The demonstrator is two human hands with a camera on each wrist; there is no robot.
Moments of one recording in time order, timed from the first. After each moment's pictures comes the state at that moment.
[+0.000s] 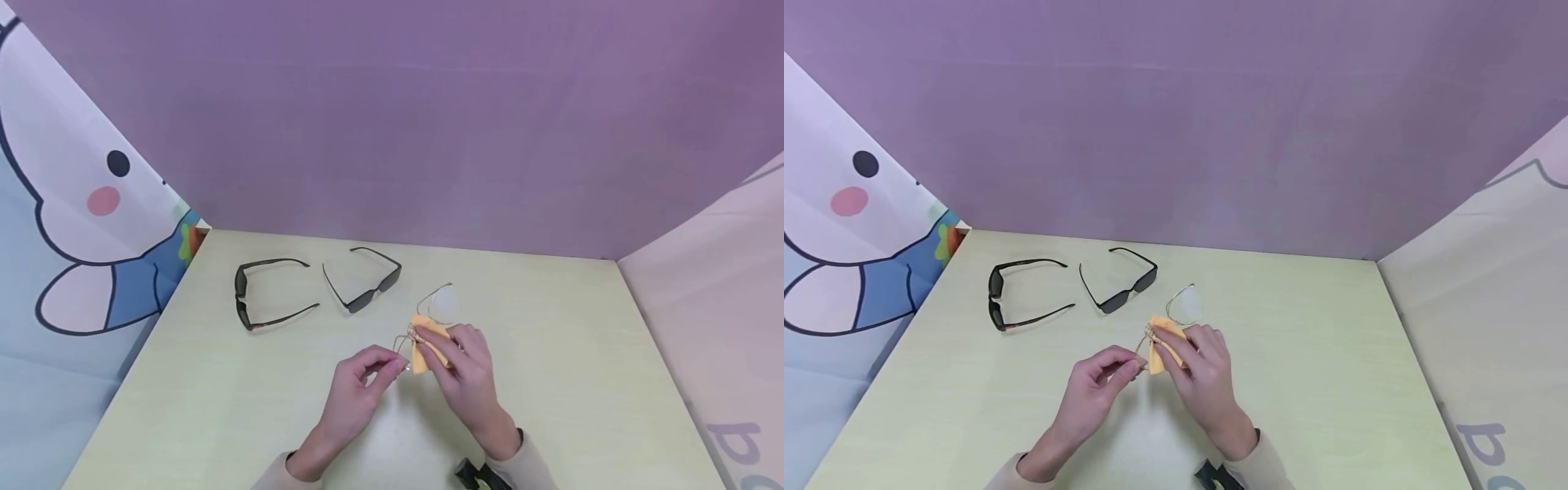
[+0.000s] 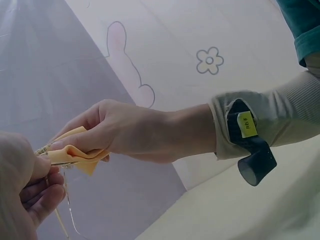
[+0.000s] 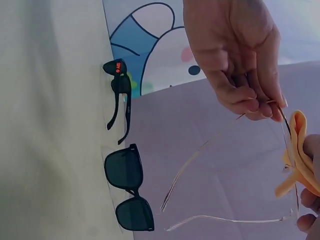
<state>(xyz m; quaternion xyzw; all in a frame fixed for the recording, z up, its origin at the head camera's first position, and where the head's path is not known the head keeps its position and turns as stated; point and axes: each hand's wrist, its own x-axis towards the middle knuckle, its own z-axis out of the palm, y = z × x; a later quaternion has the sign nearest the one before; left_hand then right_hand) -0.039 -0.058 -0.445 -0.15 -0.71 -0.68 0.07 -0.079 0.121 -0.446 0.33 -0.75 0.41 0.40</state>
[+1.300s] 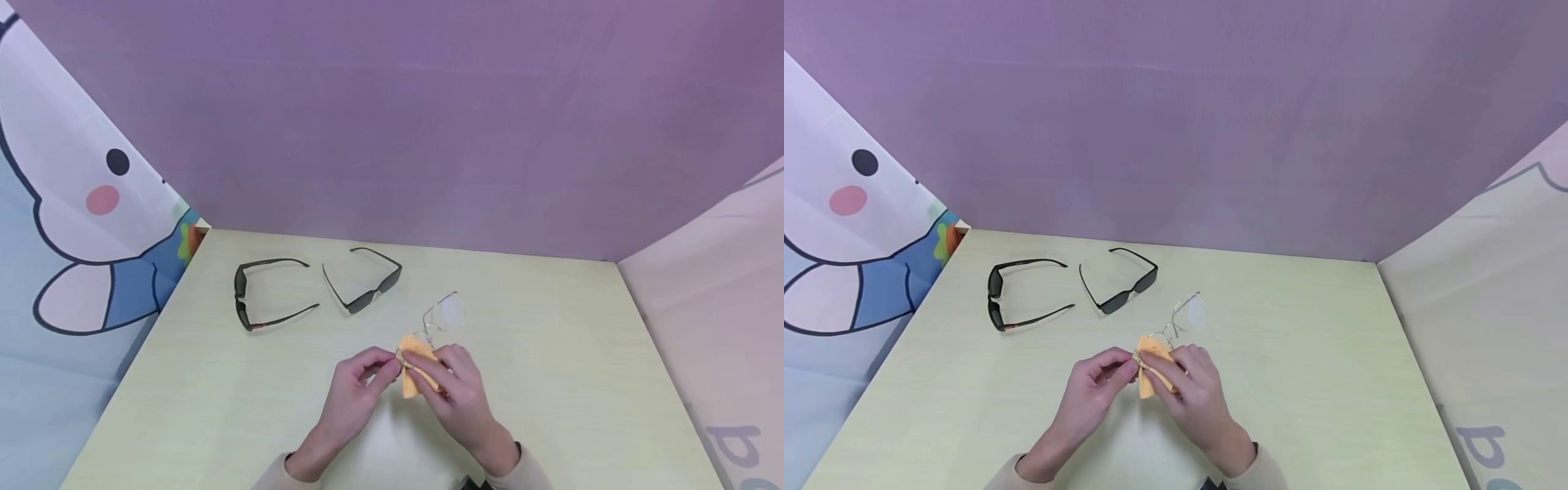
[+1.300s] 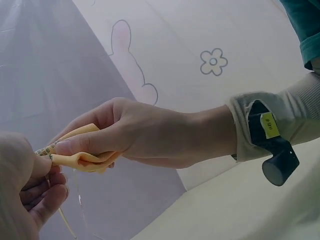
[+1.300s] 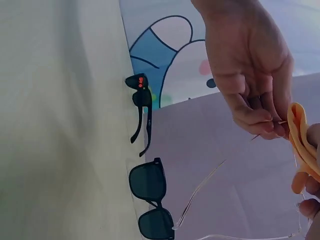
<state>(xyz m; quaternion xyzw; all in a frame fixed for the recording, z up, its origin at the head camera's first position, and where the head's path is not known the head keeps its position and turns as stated) -0.039 -0.061 -0.447 -0.11 -0.72 -0.69 0.03 -0.071 0.121 -0.457 0.39 -0.73 0.41 0.39</state>
